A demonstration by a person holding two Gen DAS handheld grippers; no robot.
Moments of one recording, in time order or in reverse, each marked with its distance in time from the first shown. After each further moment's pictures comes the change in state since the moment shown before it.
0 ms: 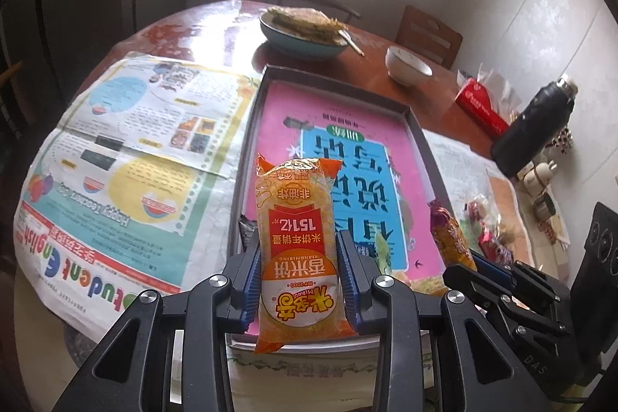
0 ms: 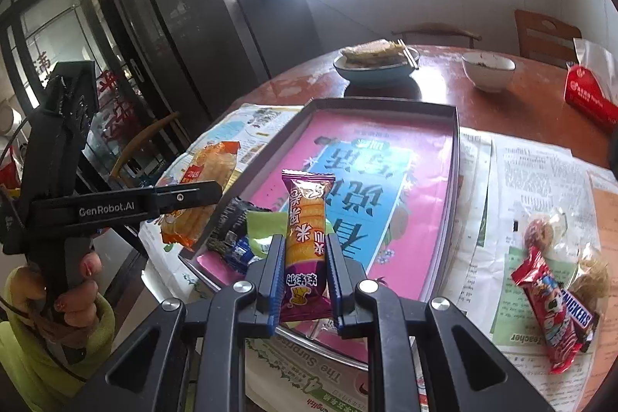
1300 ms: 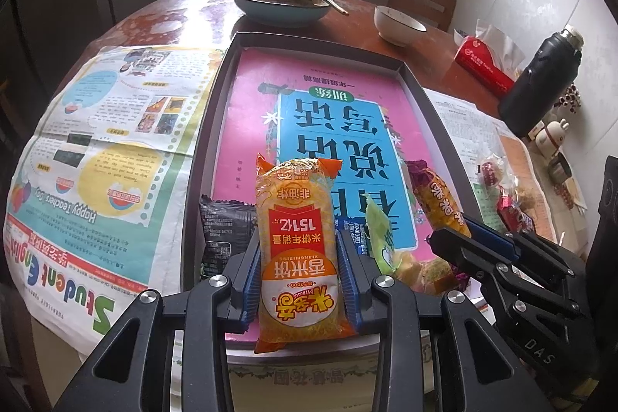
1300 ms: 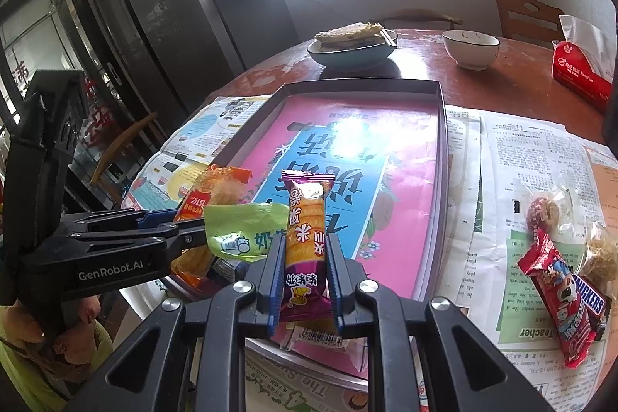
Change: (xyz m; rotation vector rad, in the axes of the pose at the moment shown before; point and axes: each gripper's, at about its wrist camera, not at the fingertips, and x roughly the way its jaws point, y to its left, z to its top) left arm 0.034 -0.023 -0.011 0.094 0.075 0.034; right arm 0.020 -0.012 -0.006 0.052 0.020 -0.060
